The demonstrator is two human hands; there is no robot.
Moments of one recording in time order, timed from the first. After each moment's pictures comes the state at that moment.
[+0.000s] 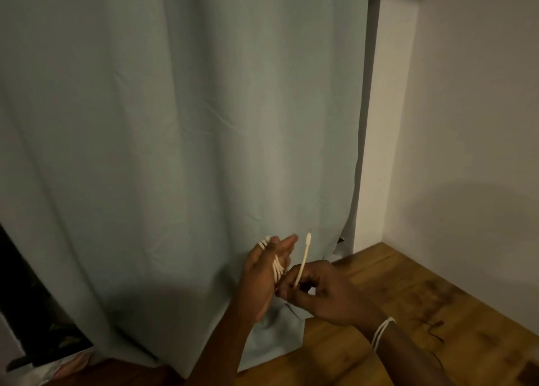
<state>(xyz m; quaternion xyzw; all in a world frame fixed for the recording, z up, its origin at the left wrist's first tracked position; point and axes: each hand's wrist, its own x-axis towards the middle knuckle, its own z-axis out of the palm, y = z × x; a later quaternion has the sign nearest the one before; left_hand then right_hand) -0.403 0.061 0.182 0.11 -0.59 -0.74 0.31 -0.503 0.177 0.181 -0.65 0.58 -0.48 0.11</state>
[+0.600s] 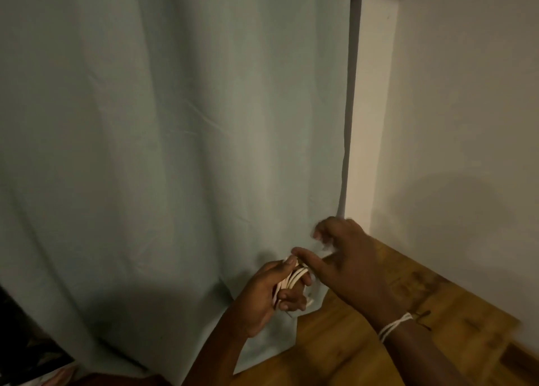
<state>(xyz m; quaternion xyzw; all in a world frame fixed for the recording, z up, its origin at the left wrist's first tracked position) -0.393 0.078 0.189 -0.03 -0.60 -0.79 0.12 -0.517 0.202 0.215 -0.49 0.71 -0.43 -0.26</state>
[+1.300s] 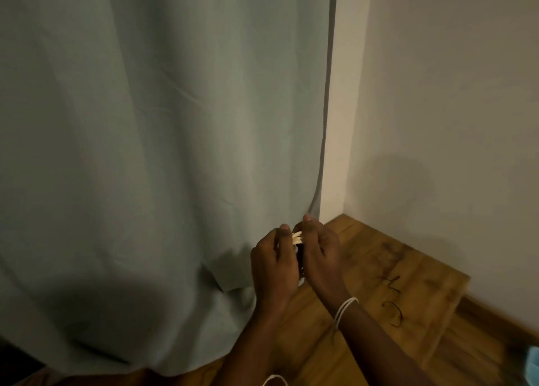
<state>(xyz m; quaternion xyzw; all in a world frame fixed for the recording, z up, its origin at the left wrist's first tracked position) -0.423 0.107 0.176 0.22 -0.70 -0.53 0.43 -0.484 0.159 0.170 -0.33 0.60 -0.72 -0.12</state>
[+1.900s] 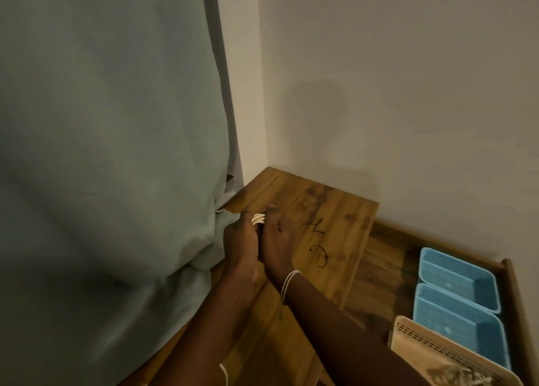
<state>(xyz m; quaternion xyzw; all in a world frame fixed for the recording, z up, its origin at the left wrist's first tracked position) -0.545 0.168 0.131 0.33 -0.61 -0.70 0.18 -0.575 0.204 0.086 -0.06 0.63 -0.77 -0.05</state>
